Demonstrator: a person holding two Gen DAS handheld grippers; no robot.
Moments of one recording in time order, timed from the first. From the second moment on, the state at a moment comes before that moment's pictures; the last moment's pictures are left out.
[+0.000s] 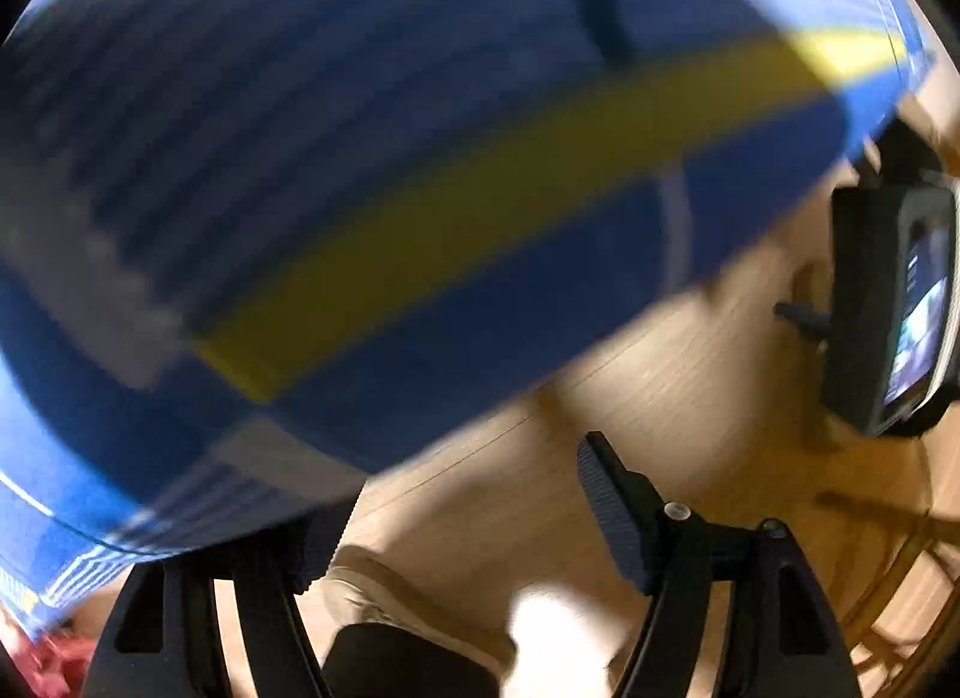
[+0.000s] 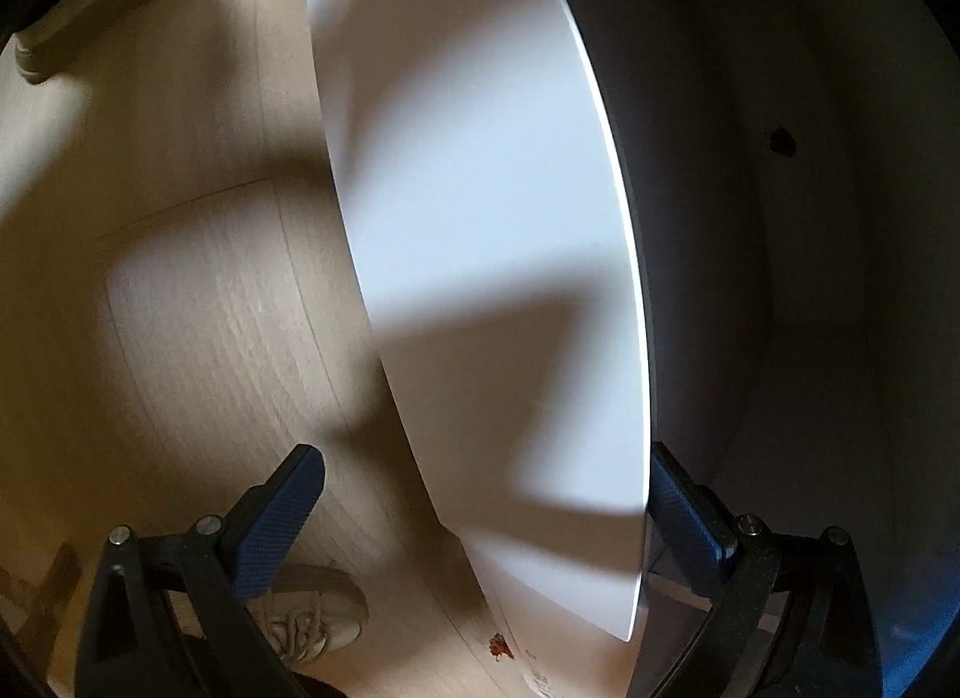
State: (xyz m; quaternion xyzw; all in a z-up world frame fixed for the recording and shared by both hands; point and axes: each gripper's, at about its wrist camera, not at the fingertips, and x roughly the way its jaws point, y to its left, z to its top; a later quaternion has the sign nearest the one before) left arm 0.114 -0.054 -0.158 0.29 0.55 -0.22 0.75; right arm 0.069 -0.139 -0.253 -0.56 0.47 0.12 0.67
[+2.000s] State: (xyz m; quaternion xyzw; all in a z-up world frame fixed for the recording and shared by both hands) left arm 0.085 -0.075 -0.132 0.17 0.63 -0.25 0.71; right arm 0.036 -0.137 -0.059 -0.12 0.59 0.17 0.78
